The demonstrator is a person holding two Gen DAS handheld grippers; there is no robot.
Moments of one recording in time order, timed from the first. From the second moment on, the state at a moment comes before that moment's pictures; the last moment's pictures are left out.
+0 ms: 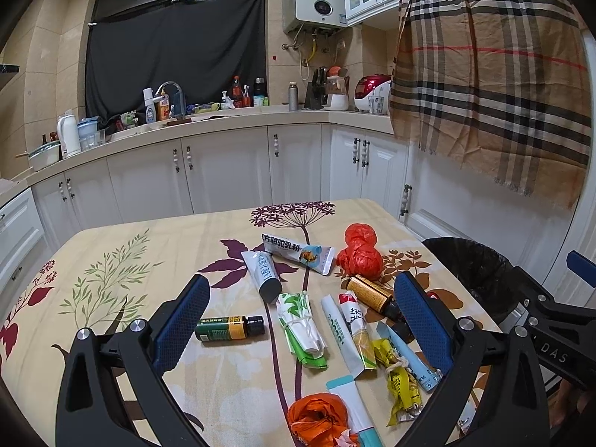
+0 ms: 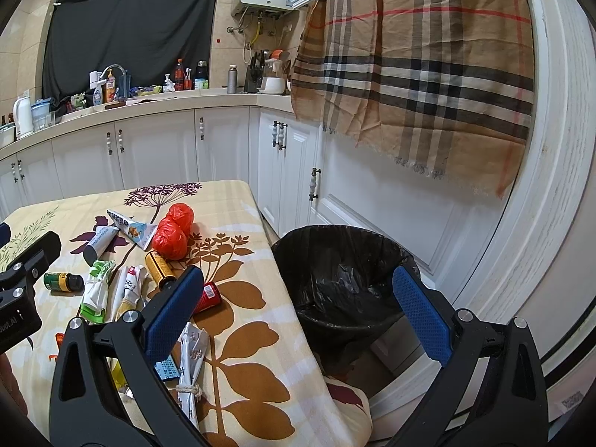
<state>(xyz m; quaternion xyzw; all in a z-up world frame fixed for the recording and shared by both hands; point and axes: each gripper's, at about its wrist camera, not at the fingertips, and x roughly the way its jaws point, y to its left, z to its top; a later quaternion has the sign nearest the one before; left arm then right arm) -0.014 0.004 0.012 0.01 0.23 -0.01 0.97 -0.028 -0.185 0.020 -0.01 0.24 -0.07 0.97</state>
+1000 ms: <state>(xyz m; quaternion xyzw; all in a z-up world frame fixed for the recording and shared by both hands) -0.015 0.007 0.006 0.01 0.23 0.00 0.97 -0.031 -0.183 0.020 0.00 0.24 -0.07 0.97</state>
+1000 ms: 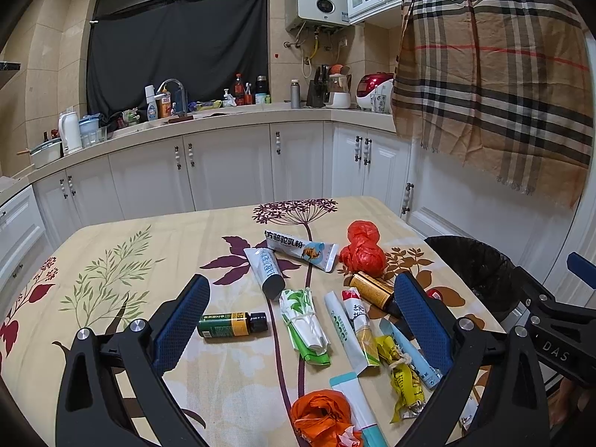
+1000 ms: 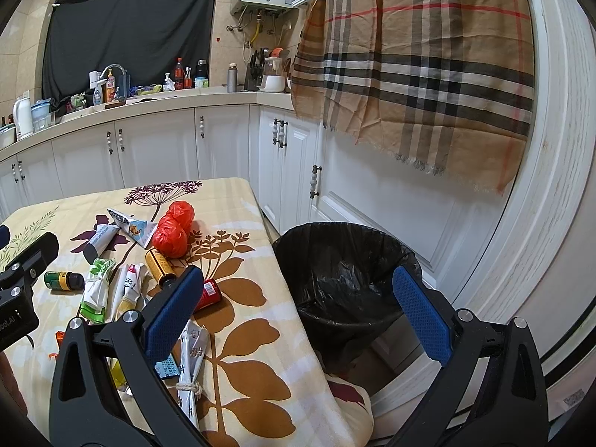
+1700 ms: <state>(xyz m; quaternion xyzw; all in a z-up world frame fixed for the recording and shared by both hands) -0.016 0.008 0.003 0.01 0.23 0.00 0.97 -0.034 -0.180 0.015 0.00 0.24 -0.07 0.97</state>
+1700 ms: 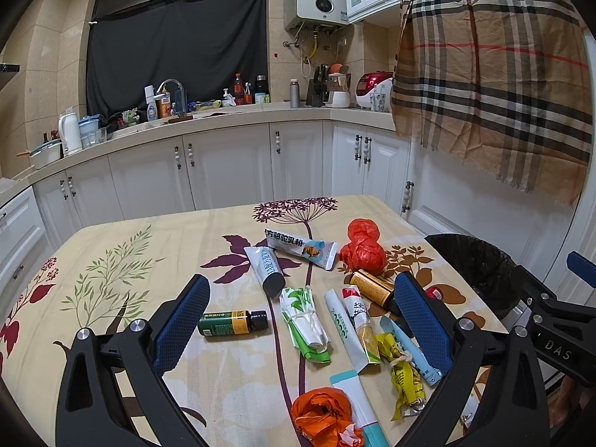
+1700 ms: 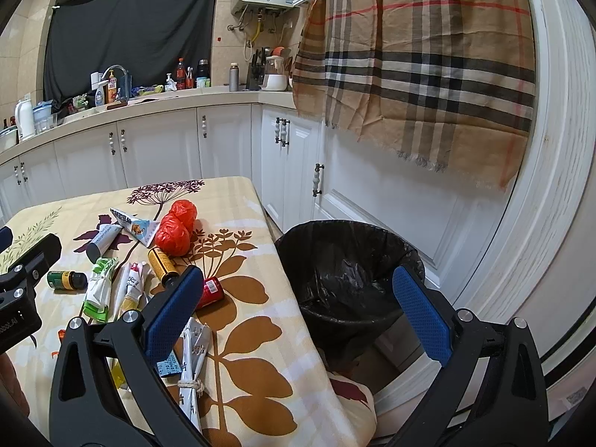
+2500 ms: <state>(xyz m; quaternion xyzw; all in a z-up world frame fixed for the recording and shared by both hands) -0.022 0.042 -0.028 0.02 0.30 0.03 0.95 -0.035 -0.156 -0.017 -0.01 0.29 -0.01 0.96</state>
